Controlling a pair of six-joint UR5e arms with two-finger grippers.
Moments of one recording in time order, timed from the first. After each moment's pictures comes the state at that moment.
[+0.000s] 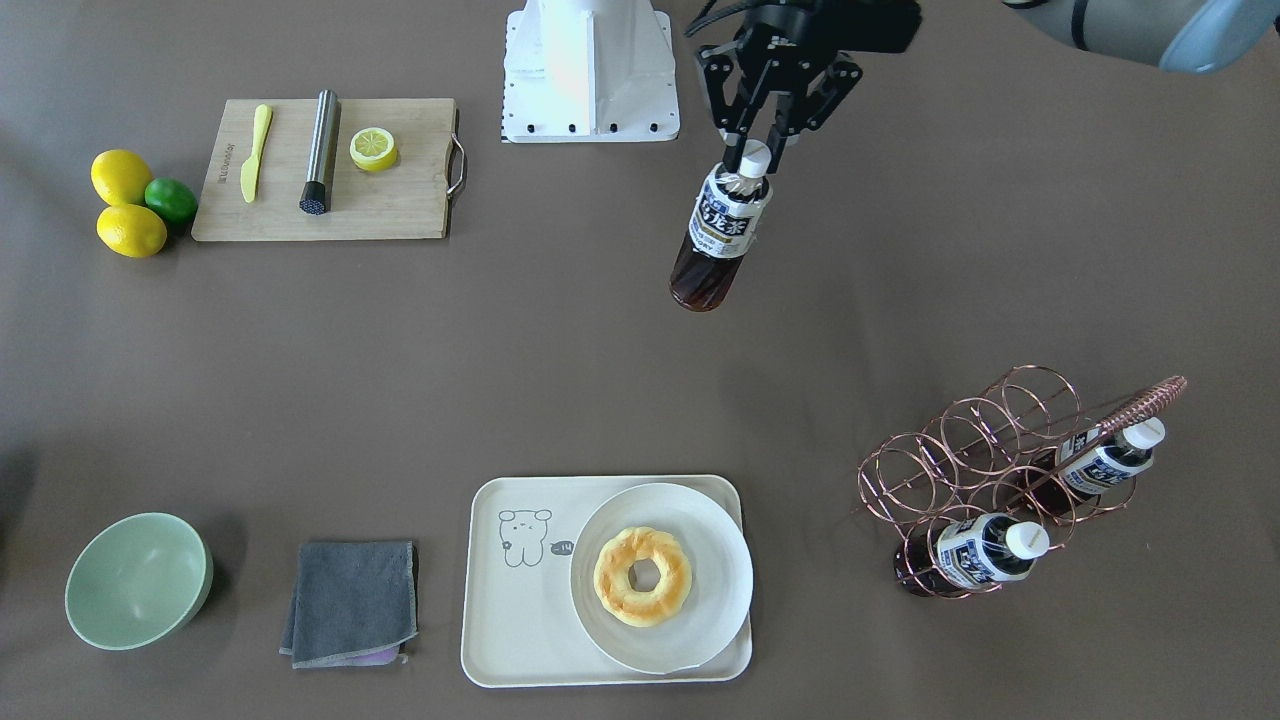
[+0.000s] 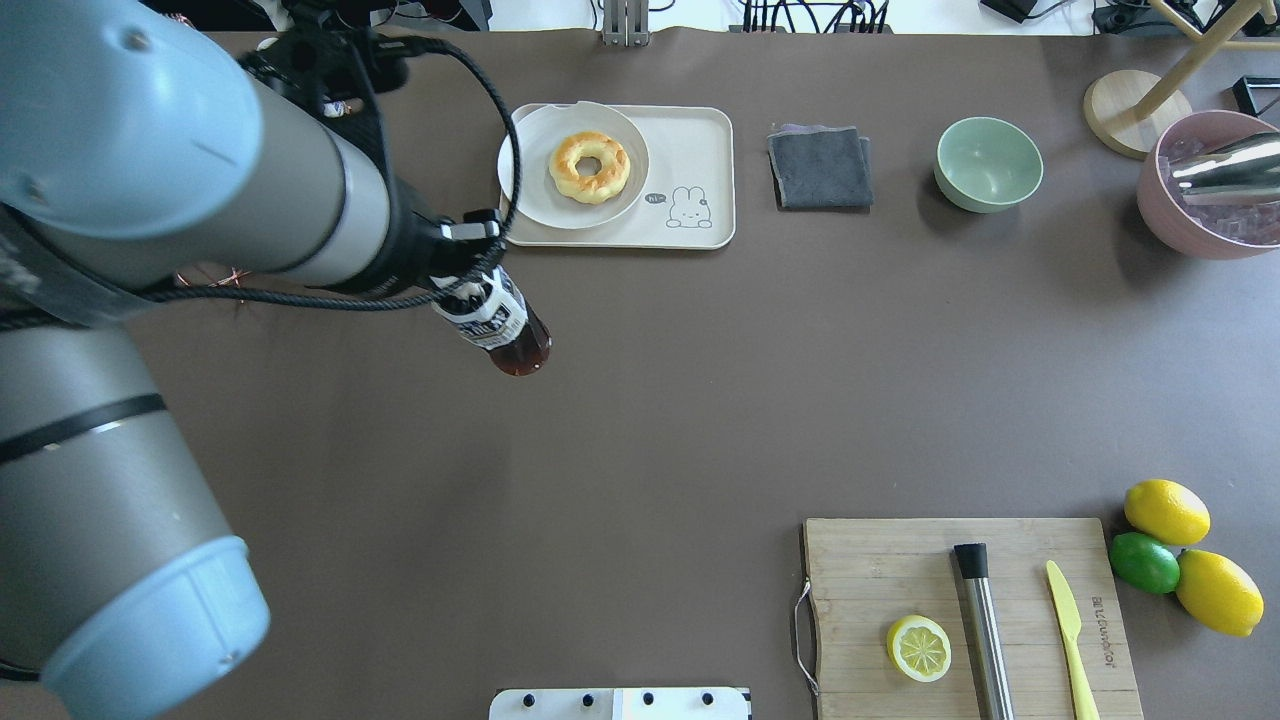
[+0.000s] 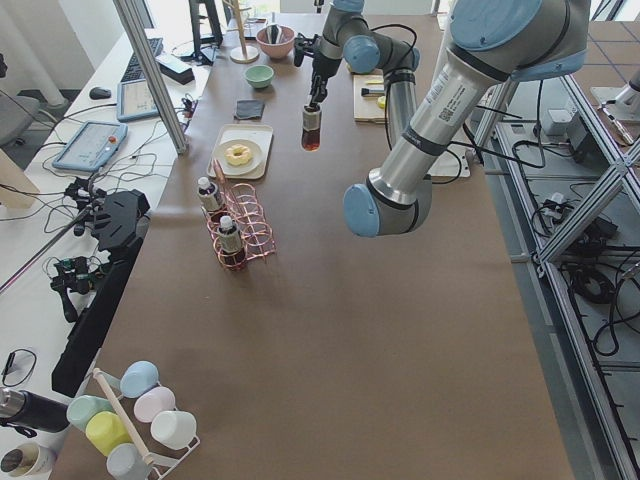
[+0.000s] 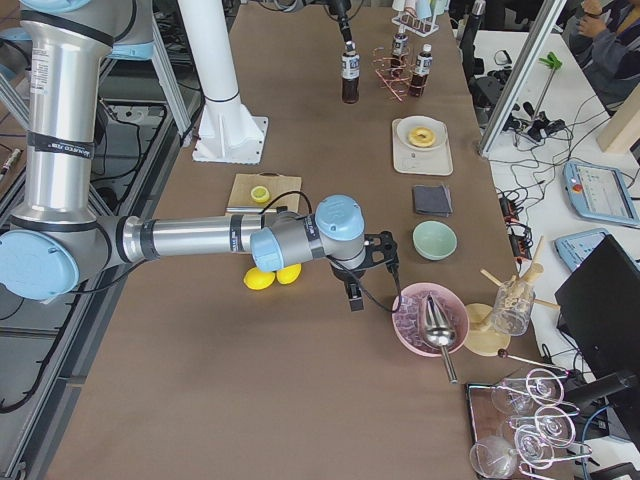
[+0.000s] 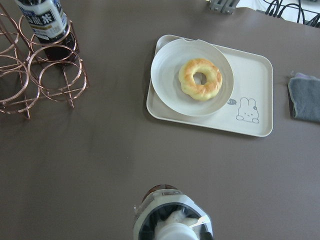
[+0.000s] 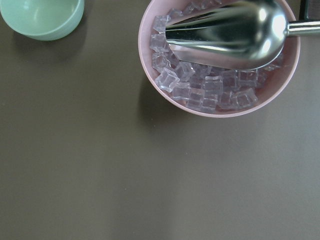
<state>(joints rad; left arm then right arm) -0.64 -2.29 -2.20 -1.18 -1.76 -1.31 1.49 -1.72 1.81 -1.33 2.39 0.11</state>
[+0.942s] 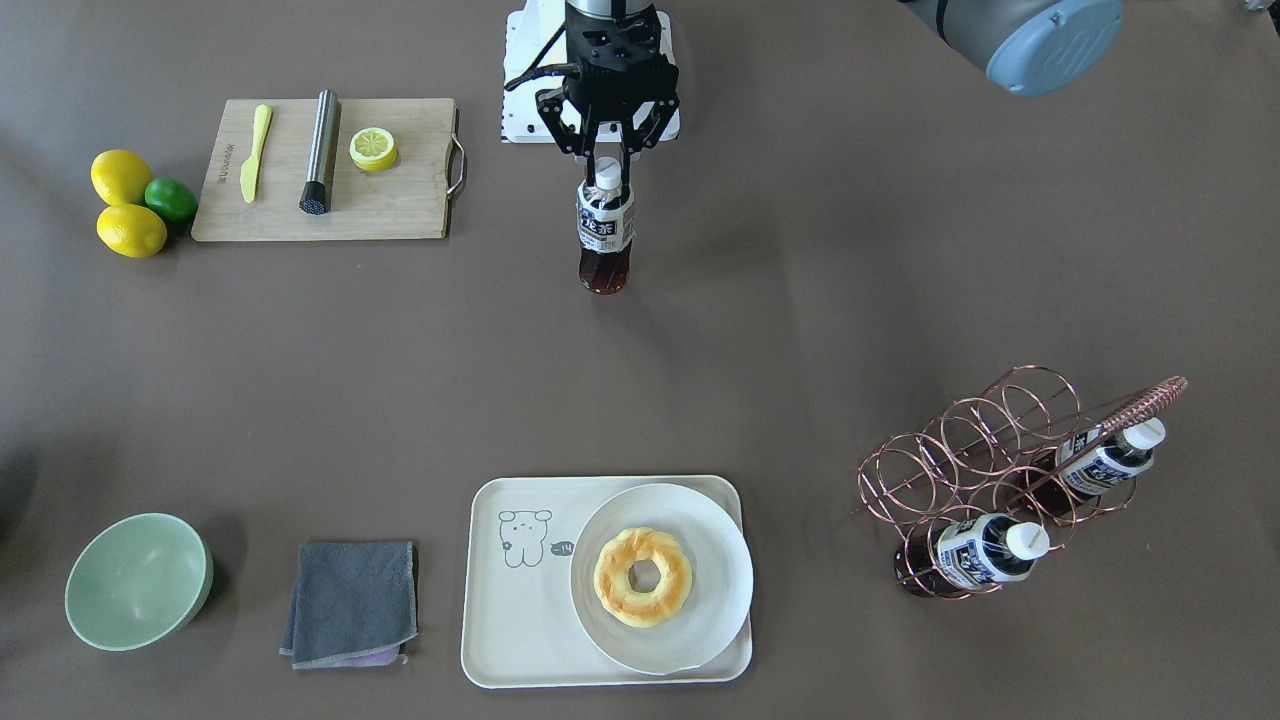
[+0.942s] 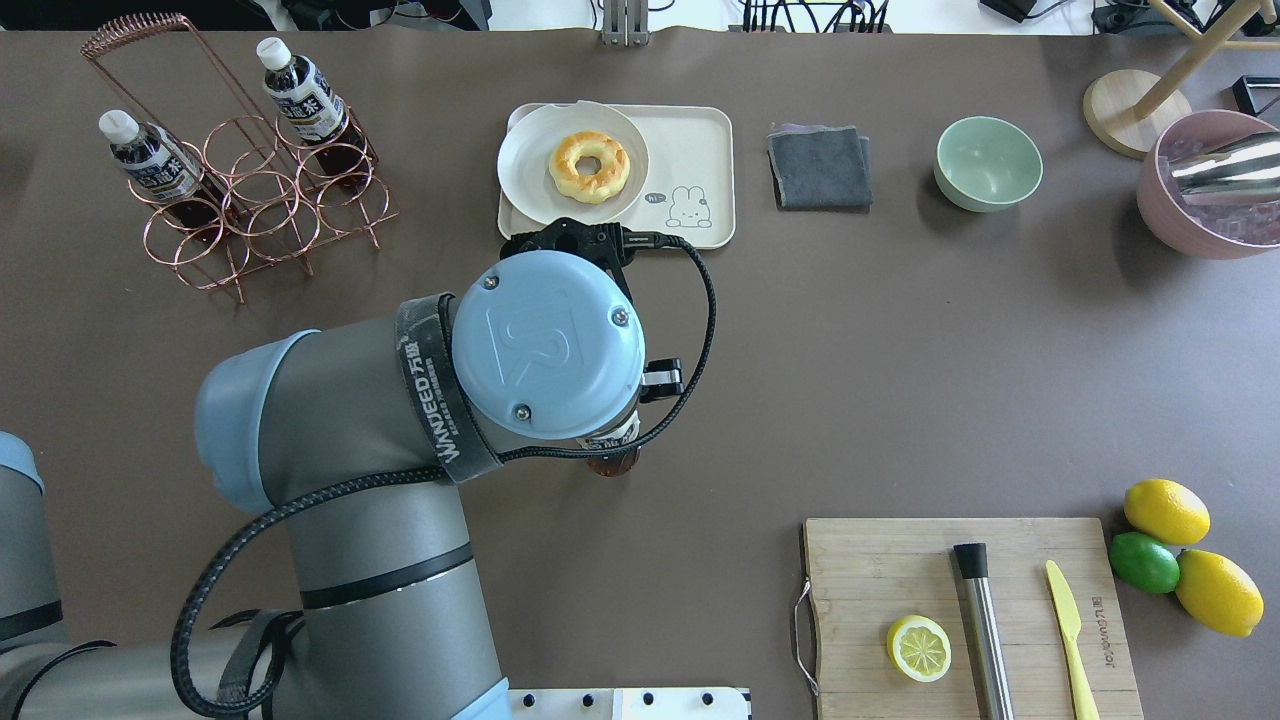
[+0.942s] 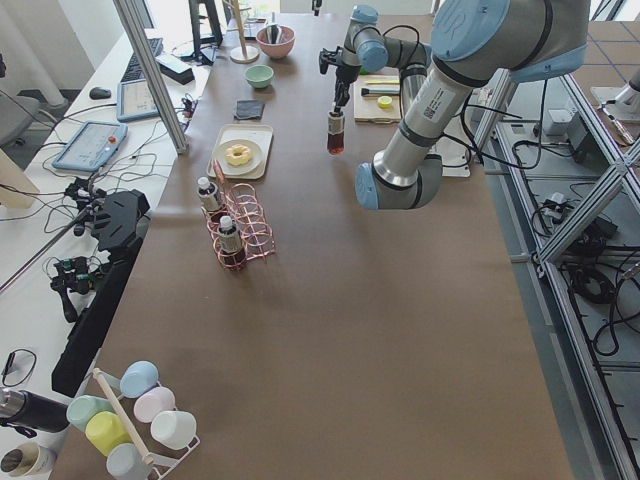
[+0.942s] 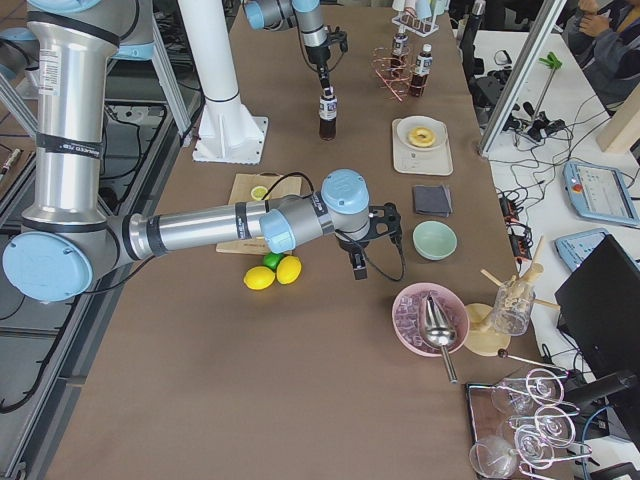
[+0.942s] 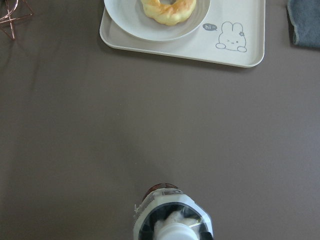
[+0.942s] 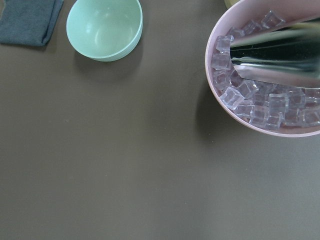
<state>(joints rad) -0.38 -2.45 -1.95 -1.16 -1.60 -1.43 1.43 -1.70 1.88 -1.31 2.46 0.24</state>
